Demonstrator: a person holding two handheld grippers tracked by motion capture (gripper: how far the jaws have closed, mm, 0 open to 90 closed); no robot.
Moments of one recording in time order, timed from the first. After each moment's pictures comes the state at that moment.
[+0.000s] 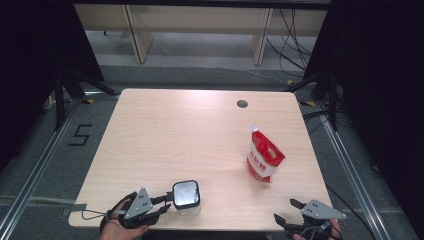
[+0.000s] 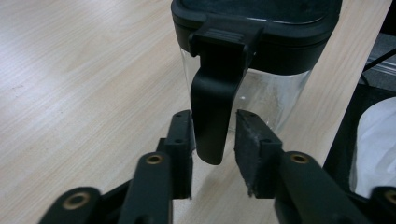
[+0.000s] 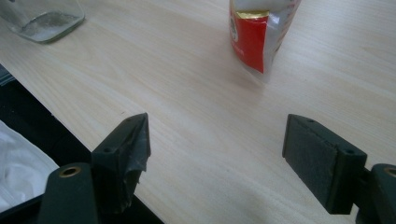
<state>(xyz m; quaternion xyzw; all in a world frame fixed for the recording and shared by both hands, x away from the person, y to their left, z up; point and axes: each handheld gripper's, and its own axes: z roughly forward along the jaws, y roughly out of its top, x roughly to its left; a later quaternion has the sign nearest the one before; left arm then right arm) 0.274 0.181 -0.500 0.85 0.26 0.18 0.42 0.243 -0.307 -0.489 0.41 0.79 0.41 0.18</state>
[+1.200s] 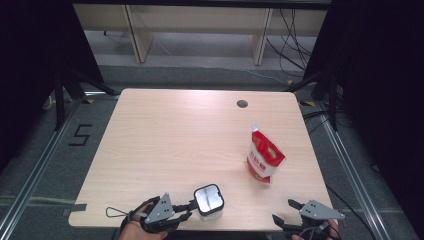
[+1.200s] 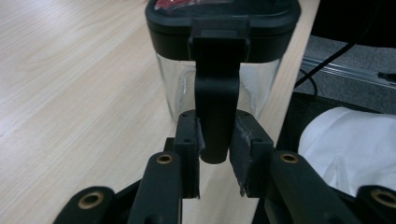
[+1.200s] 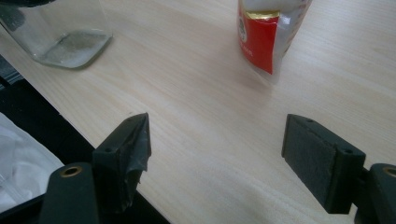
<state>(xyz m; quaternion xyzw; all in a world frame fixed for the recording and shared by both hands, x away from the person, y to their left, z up) 0.266 0.126 -0.502 0.85 0.20 0.11 0.47 0.244 -0.305 -0.490 0.39 0.80 0.41 0.18</state>
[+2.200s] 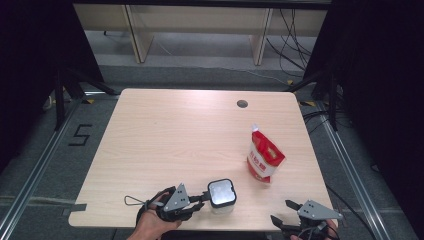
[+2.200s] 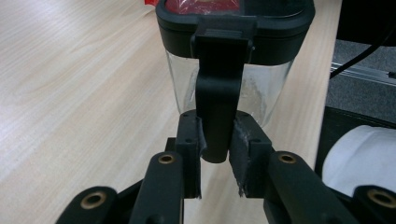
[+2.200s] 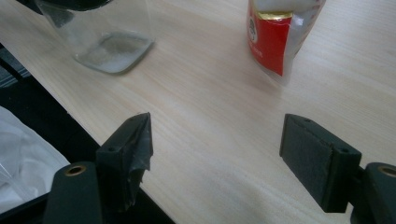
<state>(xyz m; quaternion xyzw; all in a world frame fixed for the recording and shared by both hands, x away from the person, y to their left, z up) 0.300 0.094 -0.500 0.86 0.20 0.12 0.45 0.245 -0.301 -0.491 0.38 0.80 0.42 0.17</state>
